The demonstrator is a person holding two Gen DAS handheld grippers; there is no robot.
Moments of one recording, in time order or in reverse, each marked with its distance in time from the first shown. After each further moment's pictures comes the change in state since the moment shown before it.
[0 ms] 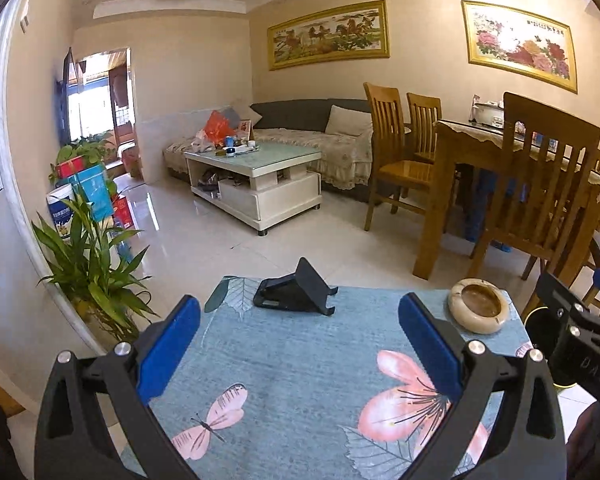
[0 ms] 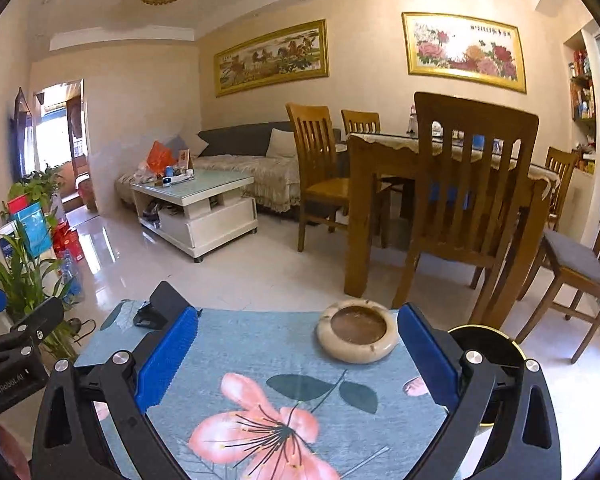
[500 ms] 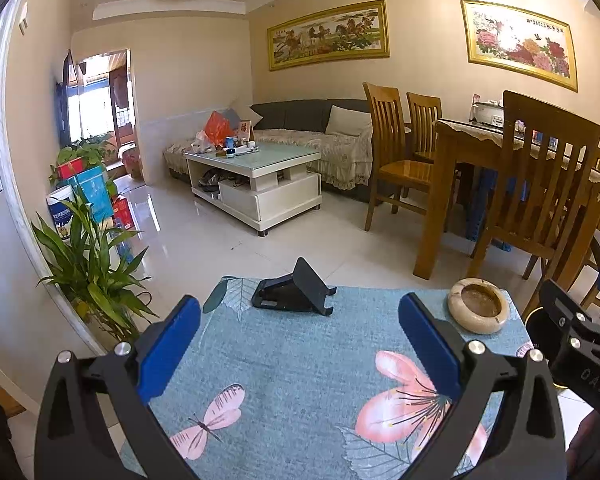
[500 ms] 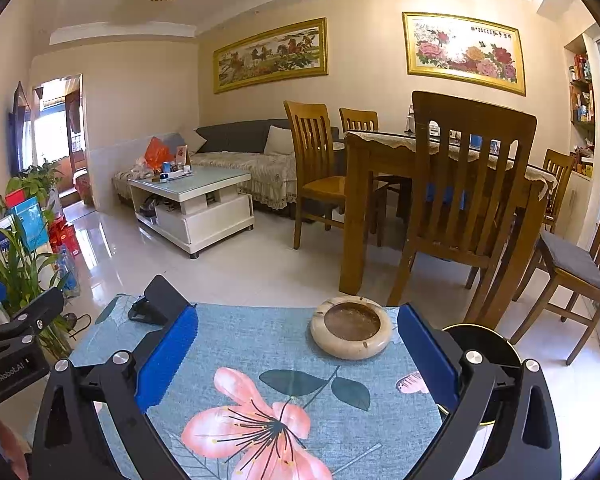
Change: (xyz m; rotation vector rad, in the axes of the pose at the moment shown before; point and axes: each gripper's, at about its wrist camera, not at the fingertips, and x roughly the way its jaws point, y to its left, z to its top) left arm 0.004 -0.006 -0.003 0.003 0.002 0.002; right arm 0.002 -0.003 -0.003 -0.005 0.011 -0.009
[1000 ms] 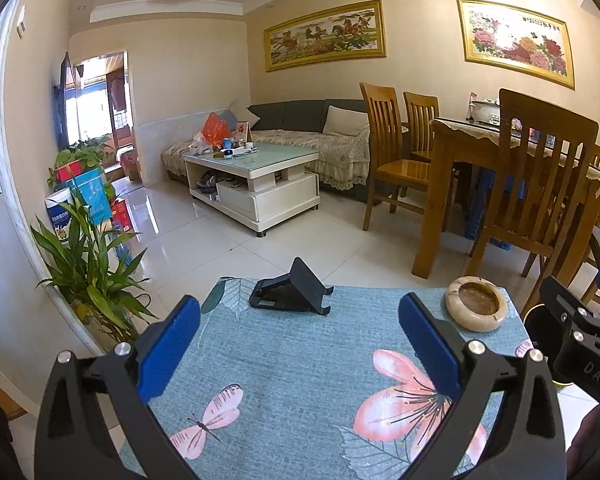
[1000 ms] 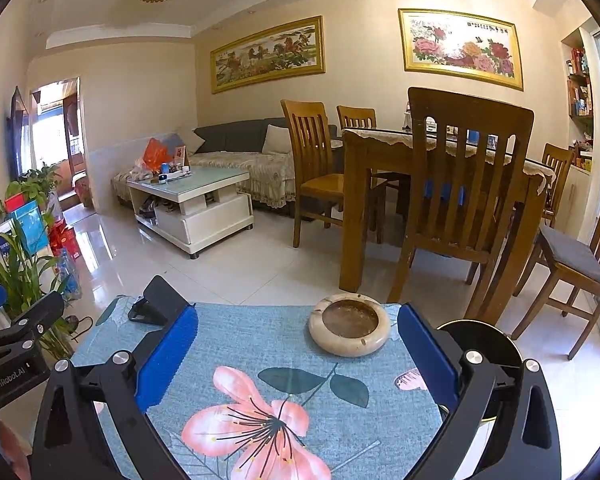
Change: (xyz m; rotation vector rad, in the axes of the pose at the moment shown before) left arm -0.002 -0.004 -0.003 0.009 -0.004 -0.008; right arm 0.001 -0.002 0.000 0.005 0.003 0.001
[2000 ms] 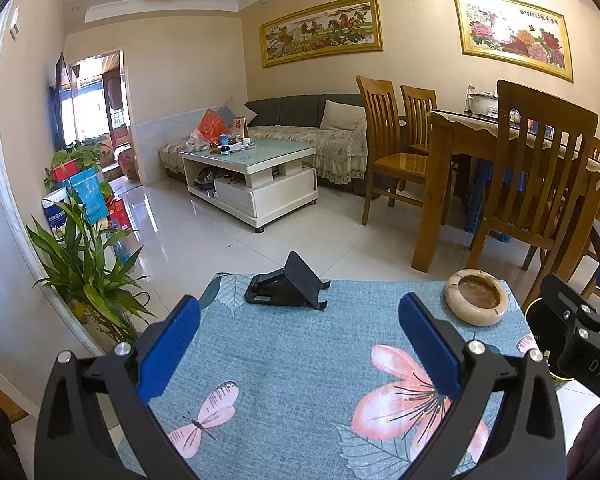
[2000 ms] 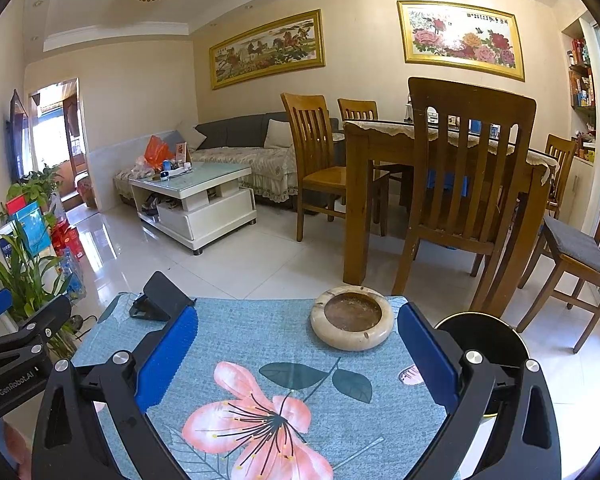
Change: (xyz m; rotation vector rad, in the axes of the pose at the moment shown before) left arm 0.009 0.000 -0.002 0.013 0.020 -0.004; right arm 0.003 0.001 -0.010 0.013 0.017 0.012
